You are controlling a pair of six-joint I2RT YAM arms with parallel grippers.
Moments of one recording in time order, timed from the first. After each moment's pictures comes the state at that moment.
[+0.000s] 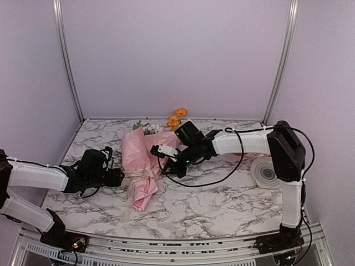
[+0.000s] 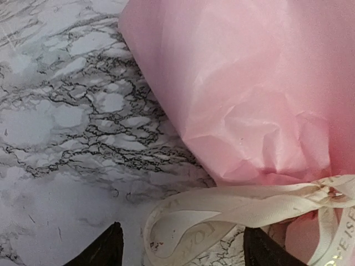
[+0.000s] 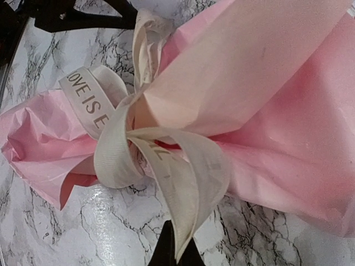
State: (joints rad) left arm -0.62 1.33 0.46 0.10 -0.20 -0.42; right arm 0.83 2.06 1.50 -0.36 -0.46 -0.39
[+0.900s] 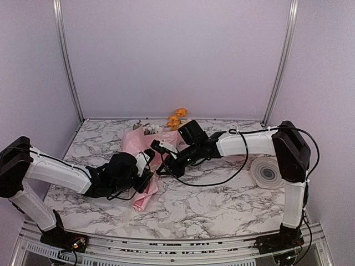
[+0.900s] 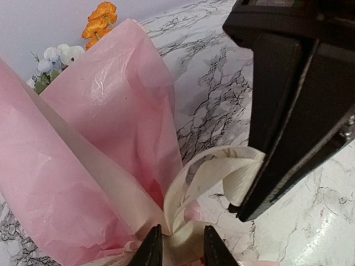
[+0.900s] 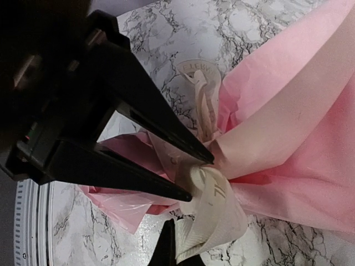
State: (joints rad) left arm -0.96 1.53 0.65 0.31 -0.28 -0.06; right arm 0.83 2.01 1.43 -0.22 -0.68 -0.22
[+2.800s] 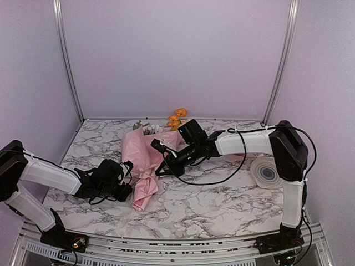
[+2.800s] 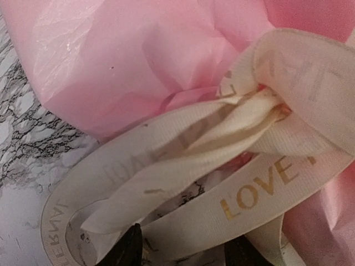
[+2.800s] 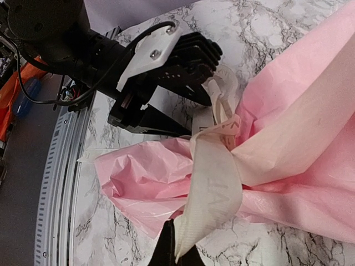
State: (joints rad) left arm -0.81 1.47 0.50 0.06 -0.23 -0.20; right arm 0.81 2.04 1.46 -0.22 -0.81 -0.19
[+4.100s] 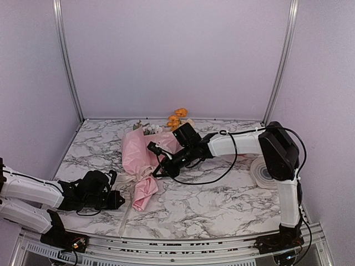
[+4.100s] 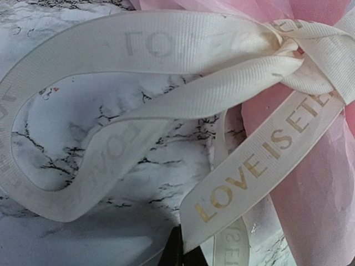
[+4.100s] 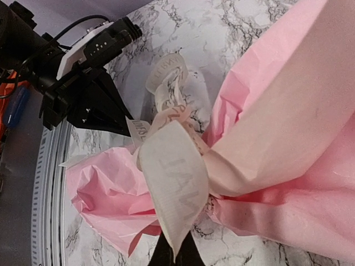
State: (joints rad) left arm -0.84 1.20 0.28 0.06 -0.04 -0.74; right arm 0.82 2.14 1.53 -0.23 -0.79 -0.13
